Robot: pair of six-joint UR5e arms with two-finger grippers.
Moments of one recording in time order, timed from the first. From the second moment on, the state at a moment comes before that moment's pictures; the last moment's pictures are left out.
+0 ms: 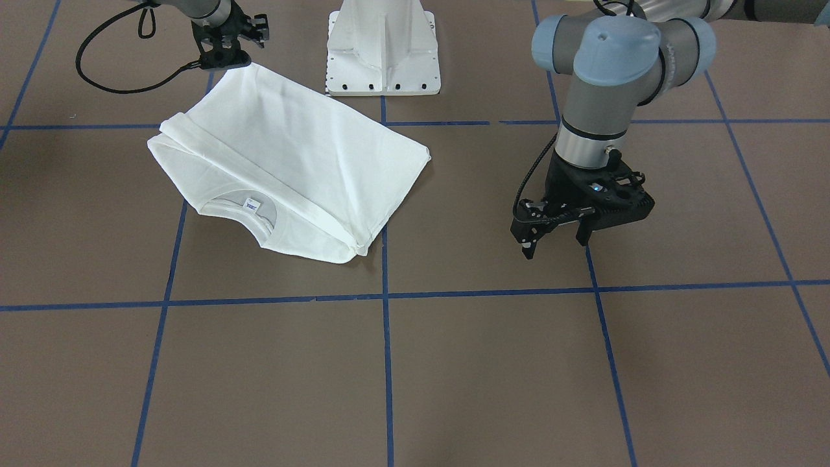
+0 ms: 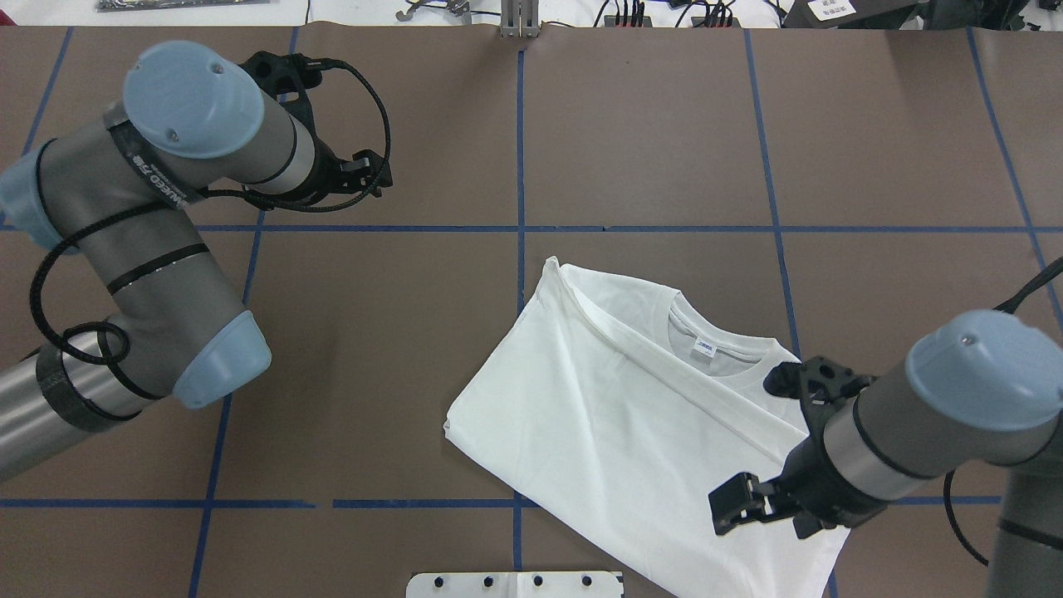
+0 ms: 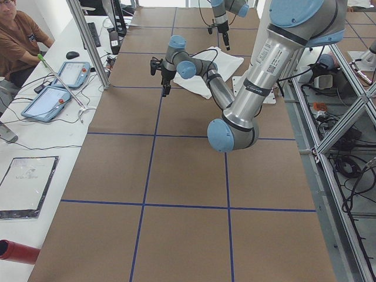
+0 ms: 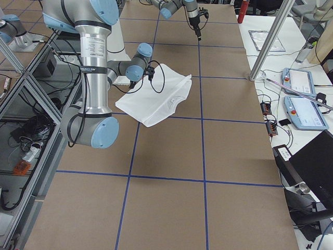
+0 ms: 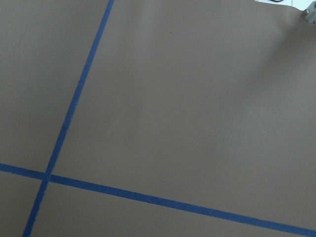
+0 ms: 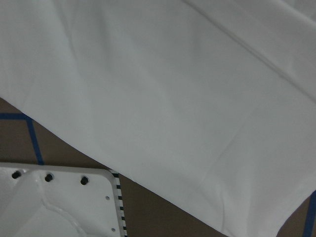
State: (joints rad) left arm -0.70 -2.13 -1.83 -1.62 -1.81 -1.27; right arm 0.46 -1.55 2.30 -1.44 2.22 1.36
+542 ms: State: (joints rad) left arm -0.47 -2.14 -1.85 -1.66 -1.86 -1.59; right arm 0.79 -1.47 2.34 -1.44 2.23 1.35
